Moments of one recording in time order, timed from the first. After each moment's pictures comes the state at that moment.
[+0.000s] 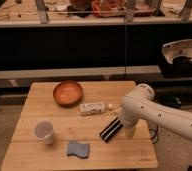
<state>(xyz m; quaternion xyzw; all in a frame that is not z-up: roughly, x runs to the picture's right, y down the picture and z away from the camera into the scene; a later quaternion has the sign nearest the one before) 0.141 0.193 0.722 -0.28 -0.09 -0.18 0.94</state>
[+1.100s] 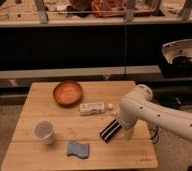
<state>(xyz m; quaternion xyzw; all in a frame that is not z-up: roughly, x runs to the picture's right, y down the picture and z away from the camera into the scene) 0.130 0.200 0.719 -0.29 -0.12 -0.21 0.93</state>
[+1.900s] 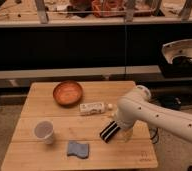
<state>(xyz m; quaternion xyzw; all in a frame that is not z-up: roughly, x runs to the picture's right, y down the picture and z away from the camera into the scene) 0.121 0.206 0.718 -0.29 -0.13 -0.23 0.92</state>
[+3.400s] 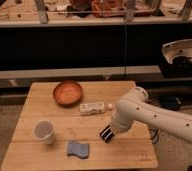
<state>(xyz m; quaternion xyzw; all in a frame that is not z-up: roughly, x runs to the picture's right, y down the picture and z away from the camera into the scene) 0.104 0.220 0.713 -0.30 -0.17 -0.26 0.90</state>
